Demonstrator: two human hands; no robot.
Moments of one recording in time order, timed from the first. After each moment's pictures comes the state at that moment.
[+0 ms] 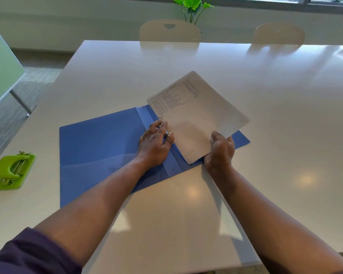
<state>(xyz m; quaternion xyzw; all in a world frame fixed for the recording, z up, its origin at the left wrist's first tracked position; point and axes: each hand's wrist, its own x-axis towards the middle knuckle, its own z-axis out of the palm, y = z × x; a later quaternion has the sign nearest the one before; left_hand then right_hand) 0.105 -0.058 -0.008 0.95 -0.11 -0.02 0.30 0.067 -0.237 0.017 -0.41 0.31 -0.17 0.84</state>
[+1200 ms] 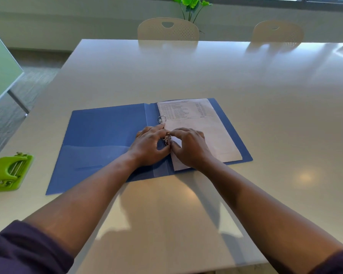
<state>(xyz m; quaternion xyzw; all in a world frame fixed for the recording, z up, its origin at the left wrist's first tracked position) 0.112 -0.034 -0.007 0.94 -0.22 -0.01 0.25 0.074 -0.211 0.017 -0.95 -0.12 -0.09 0.26</state>
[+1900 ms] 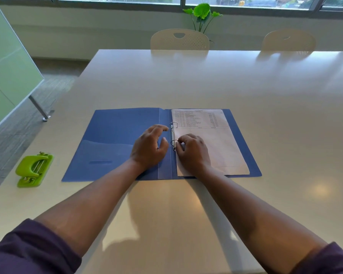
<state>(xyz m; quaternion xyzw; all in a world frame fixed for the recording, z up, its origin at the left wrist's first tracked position) 0.104 -0.016 -0.004 0.91 -0.17 0.15 0.34 0.082 -0.187 -0.003 -0.94 -0.04 -0.11 0.32</state>
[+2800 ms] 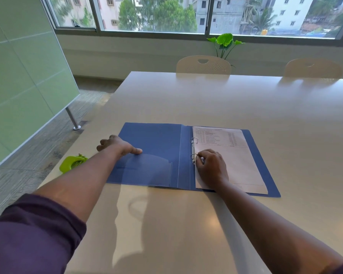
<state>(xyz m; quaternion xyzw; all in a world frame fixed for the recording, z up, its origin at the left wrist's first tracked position) 0.130 0.121 0.046 0.90 0.36 -0.08 0.22 0.087 -0.189 -0.014 -0.94 -0.05 -0.15 0.31</state>
